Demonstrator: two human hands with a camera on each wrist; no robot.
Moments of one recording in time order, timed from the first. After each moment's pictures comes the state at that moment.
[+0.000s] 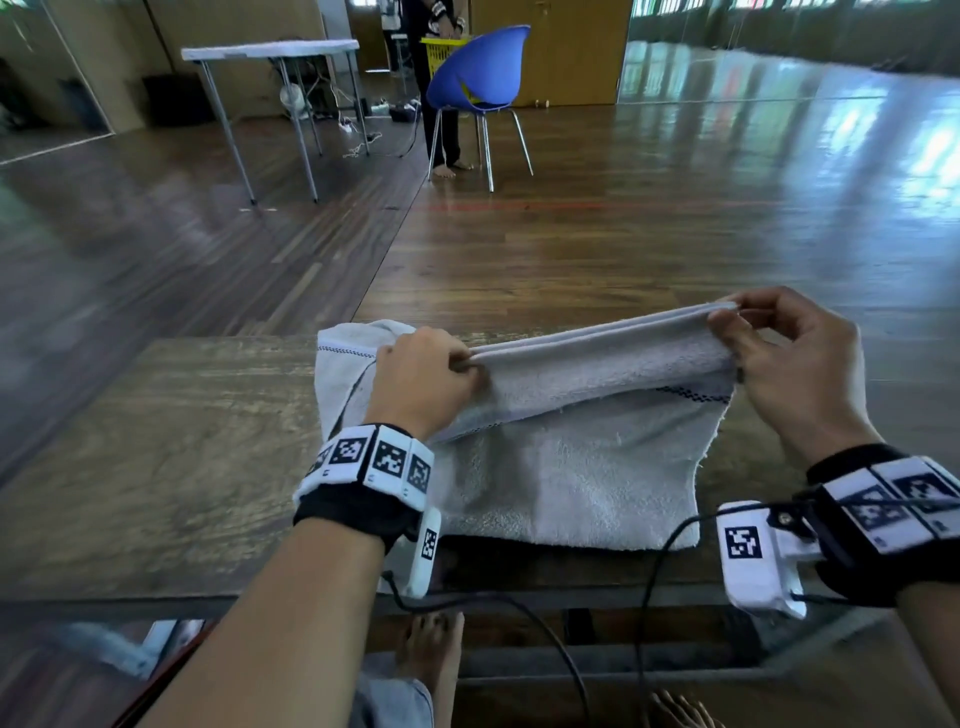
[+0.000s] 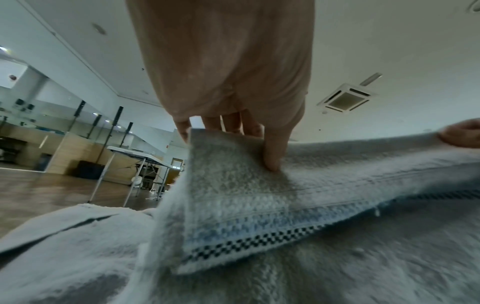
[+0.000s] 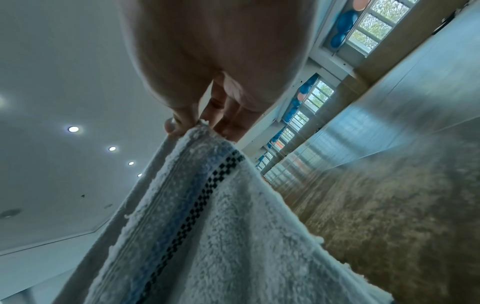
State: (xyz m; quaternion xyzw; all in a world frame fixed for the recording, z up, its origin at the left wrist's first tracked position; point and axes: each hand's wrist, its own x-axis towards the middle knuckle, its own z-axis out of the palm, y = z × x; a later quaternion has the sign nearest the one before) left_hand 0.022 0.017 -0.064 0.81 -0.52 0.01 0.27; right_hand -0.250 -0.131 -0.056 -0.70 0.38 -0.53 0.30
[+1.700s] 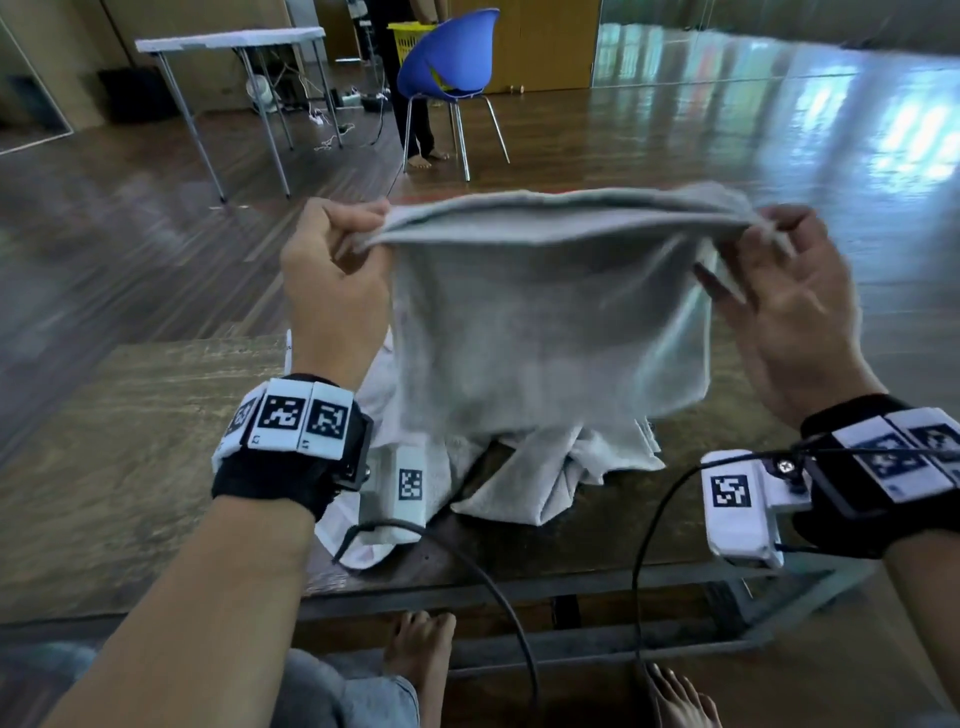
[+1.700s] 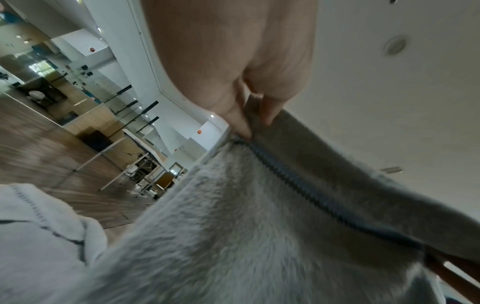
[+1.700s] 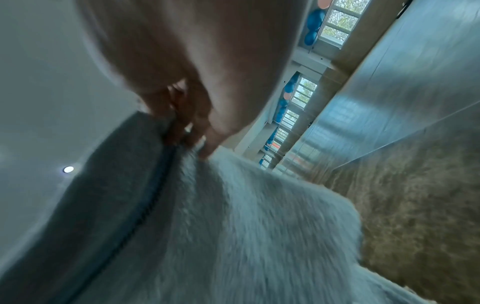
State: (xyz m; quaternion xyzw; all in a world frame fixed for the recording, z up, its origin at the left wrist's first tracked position) left_hand 0.026 0.018 -0.007 0.59 -0.43 0.04 0.69; right_hand -0.254 -0.136 -0.029 -0.58 0.19 -0.57 0.55
